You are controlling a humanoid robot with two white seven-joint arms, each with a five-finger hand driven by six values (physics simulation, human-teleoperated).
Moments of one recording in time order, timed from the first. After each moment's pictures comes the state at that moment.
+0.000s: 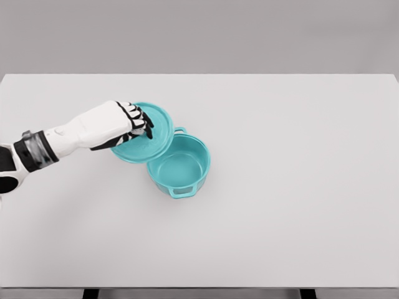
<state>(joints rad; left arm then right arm) -0.39 0.68 -0.42 -1.60 -0.56 -0.61 -0.23 0.01 0.00 -0.30 0.05 0.25 -0.01 0.09</state>
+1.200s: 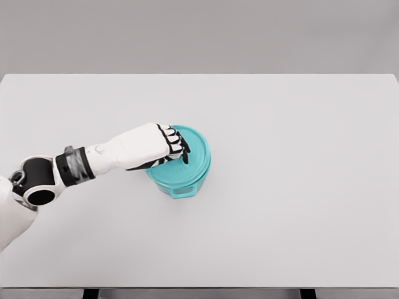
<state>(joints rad) -0.40 0.60 -0.55 -1.65 -0.59 -0.61 -0.23 0.01 0.00 -0.30 0.05 0.25 -0.01 0.09</state>
